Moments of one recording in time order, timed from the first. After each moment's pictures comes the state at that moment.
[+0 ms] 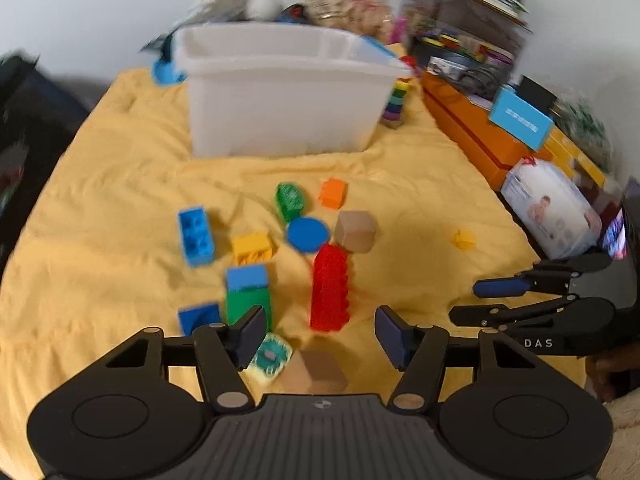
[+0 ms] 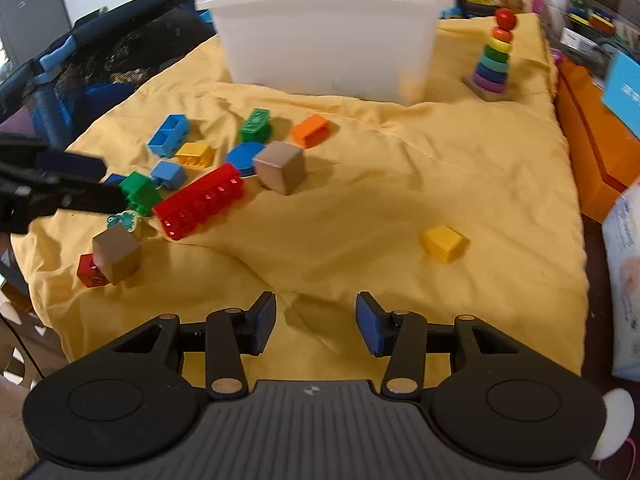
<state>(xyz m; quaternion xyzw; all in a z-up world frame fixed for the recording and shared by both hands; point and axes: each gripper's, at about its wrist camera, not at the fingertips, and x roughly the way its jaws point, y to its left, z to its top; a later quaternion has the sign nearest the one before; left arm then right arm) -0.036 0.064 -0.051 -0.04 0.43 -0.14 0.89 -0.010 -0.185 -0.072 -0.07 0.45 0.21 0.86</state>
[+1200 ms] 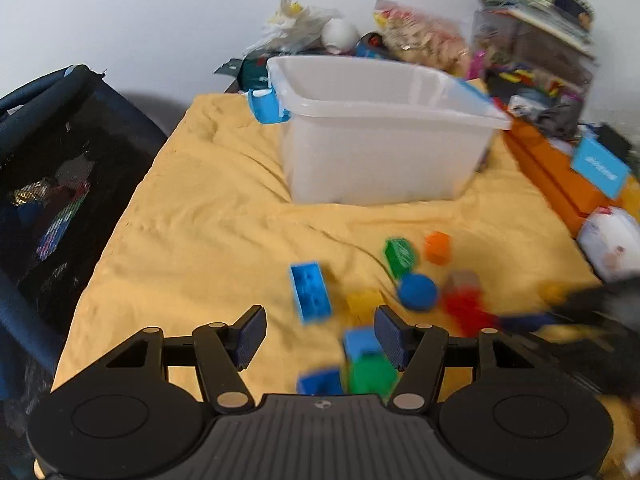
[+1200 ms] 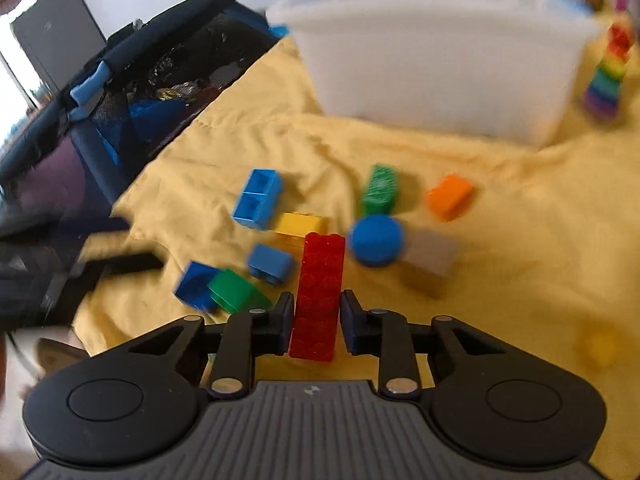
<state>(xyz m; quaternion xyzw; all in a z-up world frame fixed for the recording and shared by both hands) 0.016 0.108 -0.041 -0.02 0.40 -0.04 0.91 0.025 -0.103 -0.052 -0.05 0.45 0.28 0.84</state>
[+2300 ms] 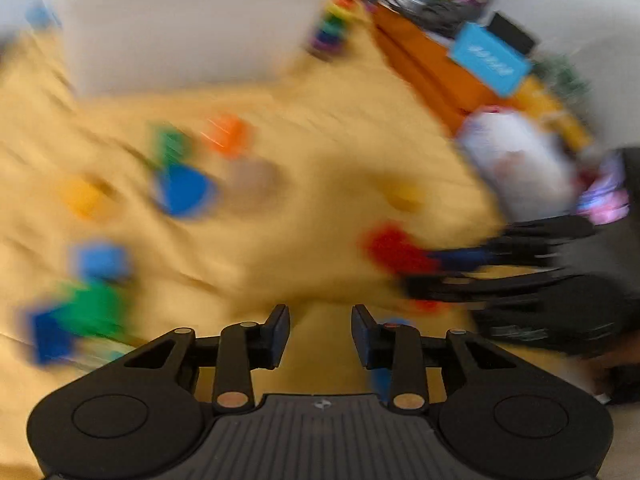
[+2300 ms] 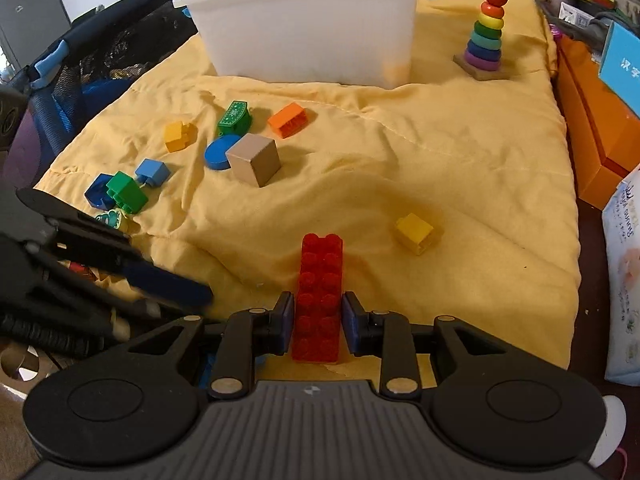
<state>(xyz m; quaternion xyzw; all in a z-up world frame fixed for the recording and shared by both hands) 0.003 -0.024 -0.097 0.00 0.49 -0.19 0.85 0.011 -0.207 -0.074 -0.06 0.48 0.24 0.84</state>
